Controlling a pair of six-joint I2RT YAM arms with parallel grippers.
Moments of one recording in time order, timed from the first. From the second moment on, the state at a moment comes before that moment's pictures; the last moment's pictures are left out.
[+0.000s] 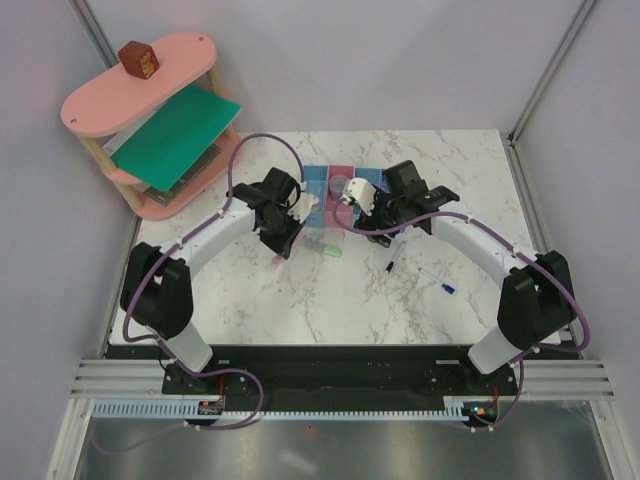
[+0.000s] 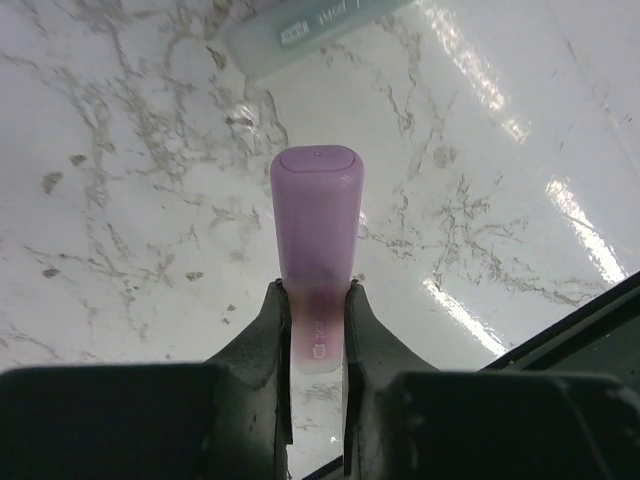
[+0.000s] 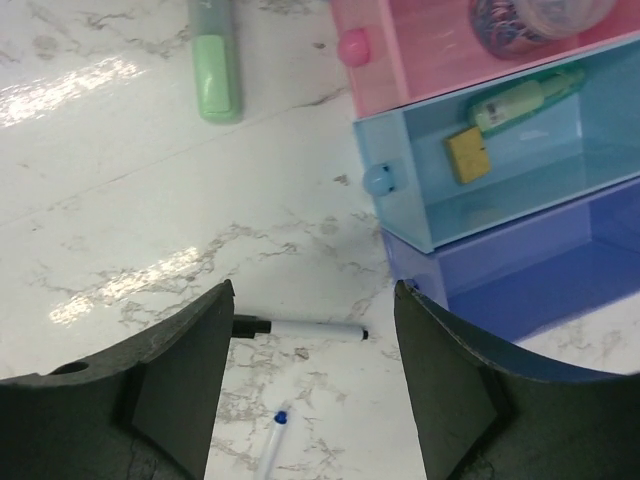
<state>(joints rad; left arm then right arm) -0.51 1.66 1.28 -0.88 0.14 0.22 0.49 1.59 1.27 -0.58 -0.25 -0.67</state>
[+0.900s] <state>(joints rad) -0.37 2.18 2.04 -0.78 0.24 0.21 0.66 1.85 1.29 -0.48 -0.32 -0.65</state>
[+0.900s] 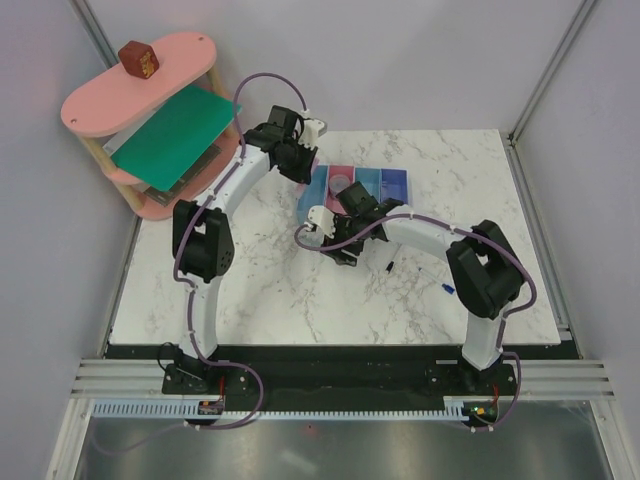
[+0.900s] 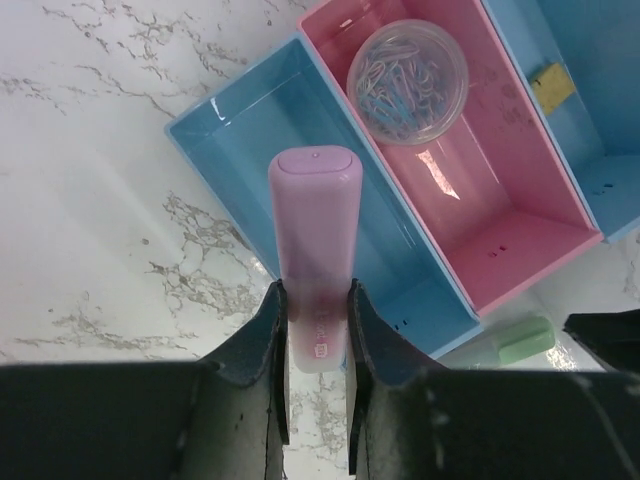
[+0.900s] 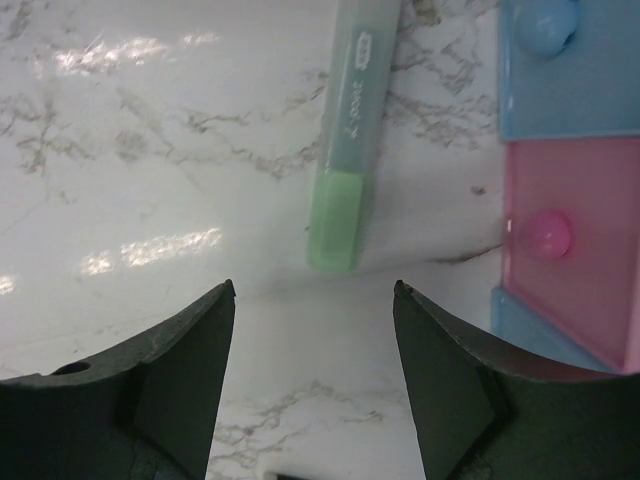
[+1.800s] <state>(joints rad) -0.37 2.30 2.12 -0.75 0.25 0.21 0.68 2.04 1.41 -0.39 -0.31 -0.63</state>
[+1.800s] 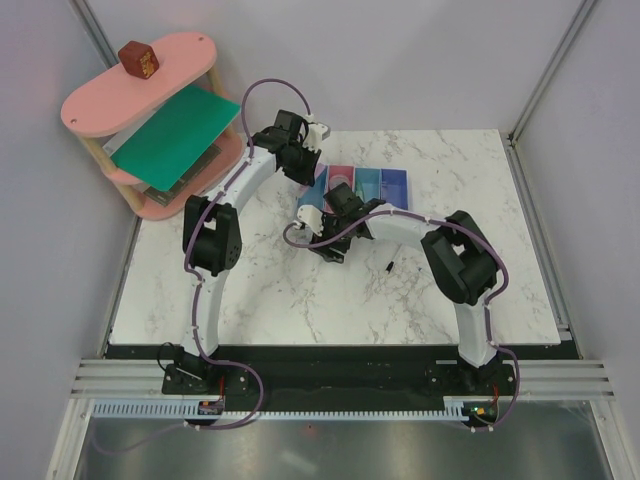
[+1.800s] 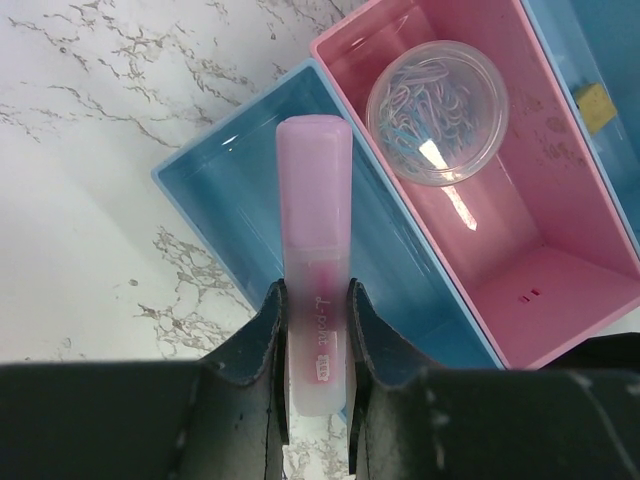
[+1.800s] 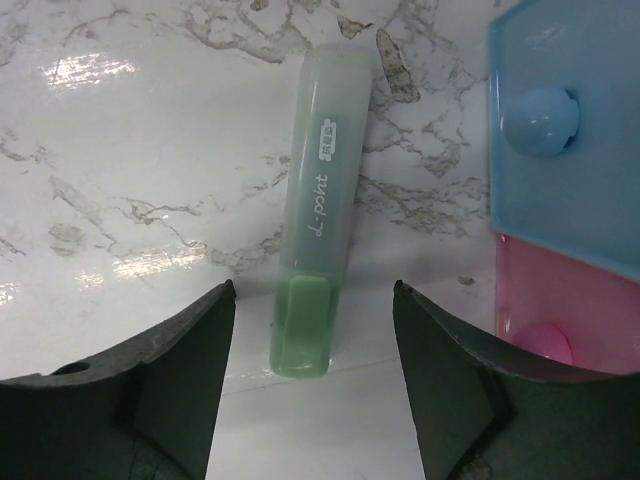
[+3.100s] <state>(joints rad) -0.37 1.97 1.73 -0.77 0.20 0.41 0.70 1.76 1.22 -0.41 -0.16 -0.64</state>
